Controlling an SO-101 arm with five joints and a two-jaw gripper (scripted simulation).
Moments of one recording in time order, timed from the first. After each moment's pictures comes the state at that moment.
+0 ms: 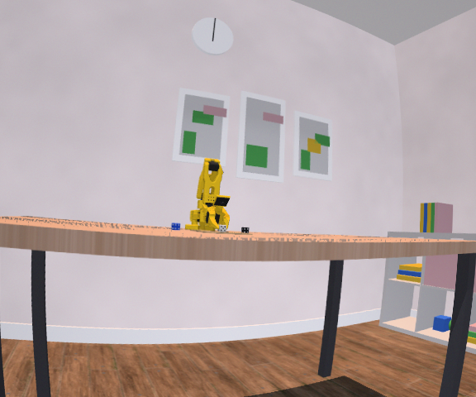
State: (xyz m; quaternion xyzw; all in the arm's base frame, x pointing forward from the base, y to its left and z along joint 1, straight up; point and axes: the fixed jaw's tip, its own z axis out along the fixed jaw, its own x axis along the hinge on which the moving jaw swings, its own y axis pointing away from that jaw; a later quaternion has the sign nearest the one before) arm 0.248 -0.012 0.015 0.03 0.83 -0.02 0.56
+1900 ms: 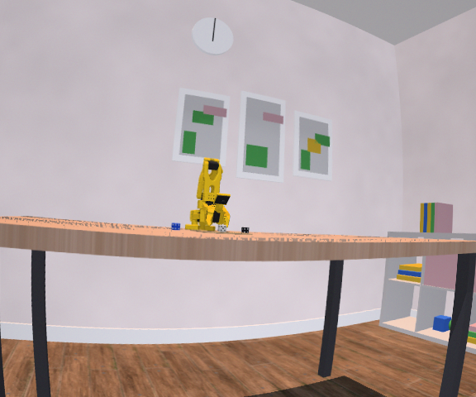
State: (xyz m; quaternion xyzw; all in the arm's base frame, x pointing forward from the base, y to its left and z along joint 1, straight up) arm 0.251 -0.012 0.021 0.03 0.83 -0.02 0.56
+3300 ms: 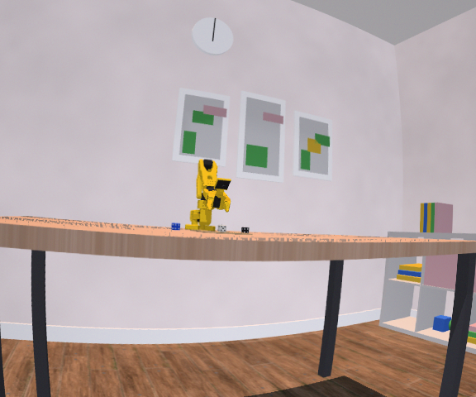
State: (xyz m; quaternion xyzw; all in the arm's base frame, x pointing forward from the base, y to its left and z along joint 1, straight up) arm 0.248 -0.012 0.065 0.03 0.83 -0.02 0.56
